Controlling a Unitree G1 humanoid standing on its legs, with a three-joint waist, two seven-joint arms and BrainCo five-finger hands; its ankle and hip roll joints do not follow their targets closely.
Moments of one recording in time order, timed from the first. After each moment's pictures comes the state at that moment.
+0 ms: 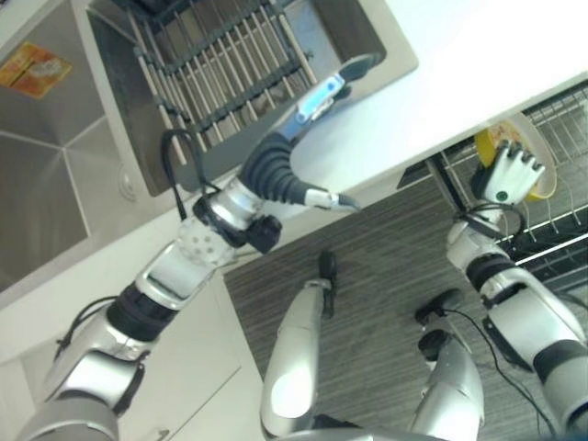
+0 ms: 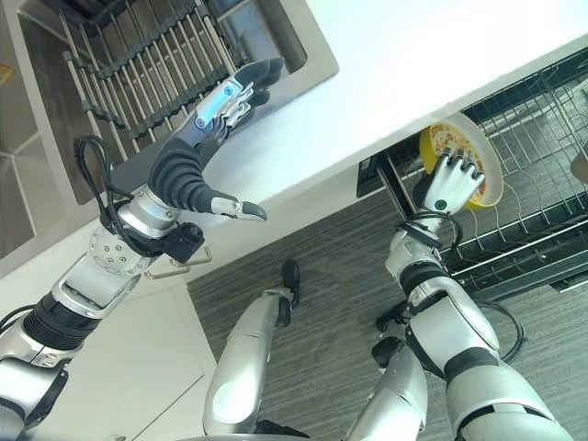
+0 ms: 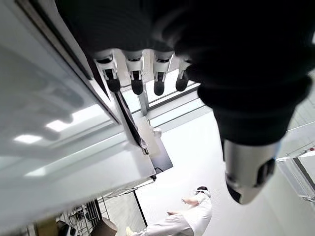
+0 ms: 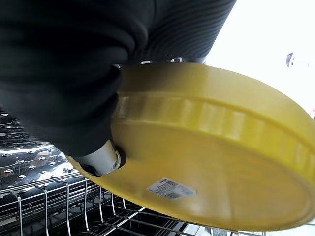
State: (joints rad) left arm -0.60 0.73 -0.45 -0.26 -0.23 -0.43 0.06; right arm -0.94 -0.46 0.57 1.13 -0.35 0.38 -1.28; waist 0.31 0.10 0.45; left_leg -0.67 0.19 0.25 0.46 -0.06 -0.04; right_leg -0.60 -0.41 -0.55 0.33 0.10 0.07
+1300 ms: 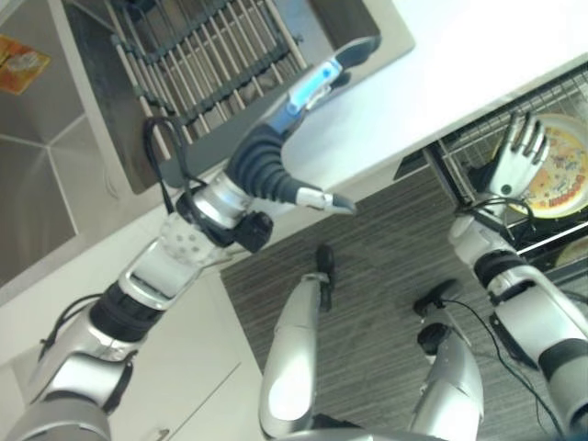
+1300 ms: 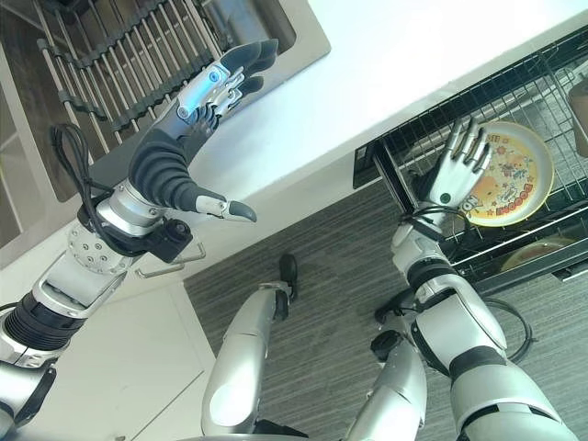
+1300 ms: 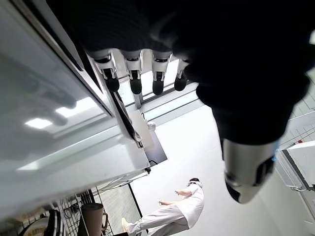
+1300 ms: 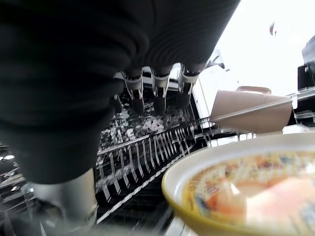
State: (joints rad) left arm -0.61 0.78 -0.42 -0.32 -0.26 -0.42 0.04; right arm -0.95 -0.47 0.53 1.13 -0.29 0.18 -1.16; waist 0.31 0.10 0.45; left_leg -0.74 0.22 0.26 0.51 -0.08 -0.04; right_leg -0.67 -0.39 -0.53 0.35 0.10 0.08
